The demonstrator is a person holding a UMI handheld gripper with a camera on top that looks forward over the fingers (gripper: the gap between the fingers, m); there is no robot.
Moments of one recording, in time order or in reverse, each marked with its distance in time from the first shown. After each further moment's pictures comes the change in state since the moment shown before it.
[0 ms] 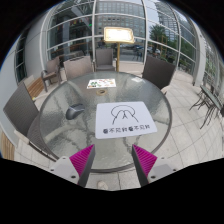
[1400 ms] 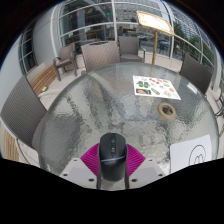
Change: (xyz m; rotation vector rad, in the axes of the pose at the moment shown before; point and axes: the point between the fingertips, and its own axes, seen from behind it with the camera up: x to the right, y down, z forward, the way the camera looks) arm -0.241 -0.119 0.261 -0.125 -0.162 -0.089
